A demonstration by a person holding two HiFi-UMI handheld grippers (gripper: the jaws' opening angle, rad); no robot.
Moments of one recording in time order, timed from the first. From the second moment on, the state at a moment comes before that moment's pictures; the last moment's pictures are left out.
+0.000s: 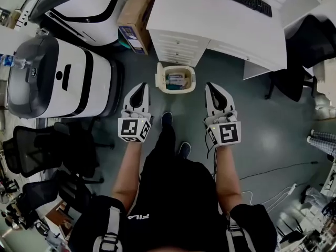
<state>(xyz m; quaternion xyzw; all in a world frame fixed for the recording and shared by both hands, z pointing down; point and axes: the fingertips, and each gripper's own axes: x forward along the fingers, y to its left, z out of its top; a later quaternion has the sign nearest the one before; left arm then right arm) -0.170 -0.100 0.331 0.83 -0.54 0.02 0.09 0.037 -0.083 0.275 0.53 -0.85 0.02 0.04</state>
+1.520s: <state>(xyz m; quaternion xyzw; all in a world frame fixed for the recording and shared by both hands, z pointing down) -0.167 -0.218 0.770 0.80 -0.46 0.24 0.31 0.003 -0.137 0.499 0.52 -0.84 0.11 0.09</state>
